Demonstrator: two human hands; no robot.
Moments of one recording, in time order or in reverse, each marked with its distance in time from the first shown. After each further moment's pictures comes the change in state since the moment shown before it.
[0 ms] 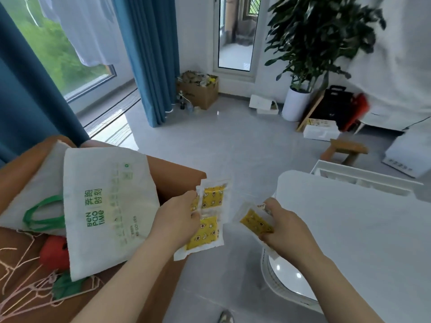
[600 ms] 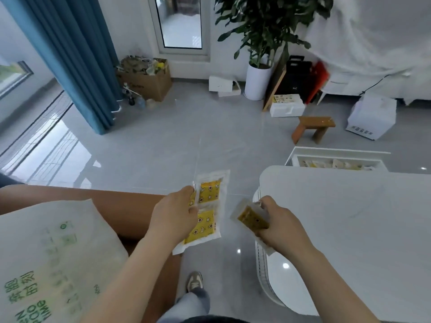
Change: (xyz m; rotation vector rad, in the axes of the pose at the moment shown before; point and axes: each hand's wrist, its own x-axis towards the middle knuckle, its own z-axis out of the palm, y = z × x) left_hand 0.261 0.034 0.032 0.029 -0.198 0.159; right_hand 0.204 0.046 -0.017 0.081 -0.008 0.274
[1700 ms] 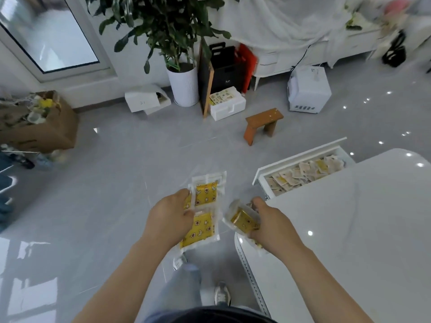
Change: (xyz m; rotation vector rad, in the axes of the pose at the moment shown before) left_hand 0.477 0.153 0.005 0.079 -0.261 0.338; right_hand 0.370 0.076 -0.142 0.108 0.110 0.350
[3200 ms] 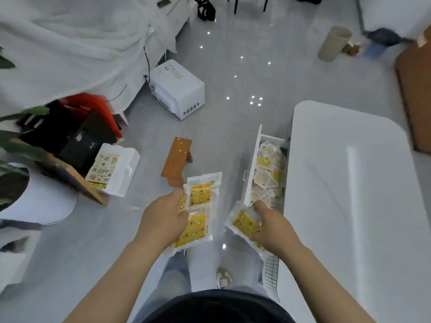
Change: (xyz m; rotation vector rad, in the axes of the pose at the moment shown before) left_hand 0.597 0.212 -0.049 0.234 -0.464 0.745; right_hand 0.397 0.044 -0.171 0.418 0.309 0.850
